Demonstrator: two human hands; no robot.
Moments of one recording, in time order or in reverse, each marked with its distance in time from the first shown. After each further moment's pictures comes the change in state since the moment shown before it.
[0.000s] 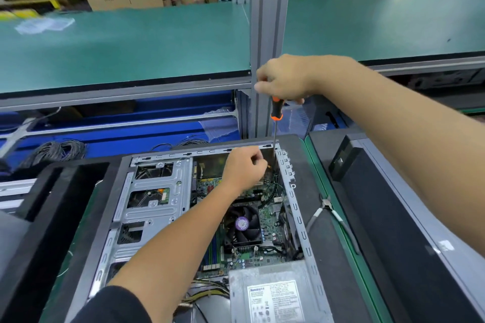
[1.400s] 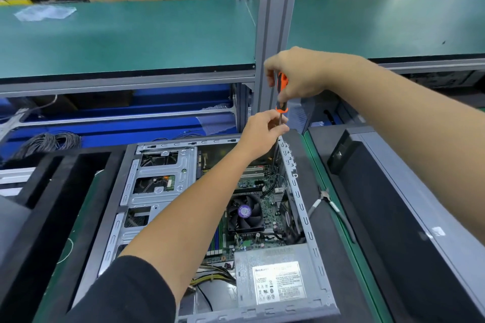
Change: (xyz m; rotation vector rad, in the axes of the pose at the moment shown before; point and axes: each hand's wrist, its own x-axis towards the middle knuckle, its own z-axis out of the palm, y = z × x) left_hand 0.035 0.041 -0.013 -0.245 -0.084 0.006; right_hand -0.017 -0.010 0.003 -0.116 0.093 -0.049
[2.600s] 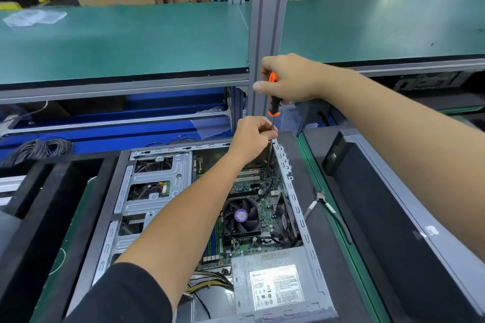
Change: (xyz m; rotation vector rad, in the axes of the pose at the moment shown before) left_hand 0.003 -0.009 -0.002 0.014 0.045 -0.026; right_hand -0.004 0.002 0.010 0.218 0.102 0.030
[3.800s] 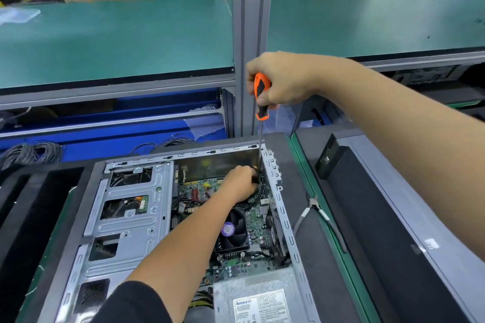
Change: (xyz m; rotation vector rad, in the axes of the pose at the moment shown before) left_hand -0.017 -0.087 0.053 0.629 -0.422 -0.181; right_hand 0.006 0.018 -0.012 0.037 -0.131 -0.015
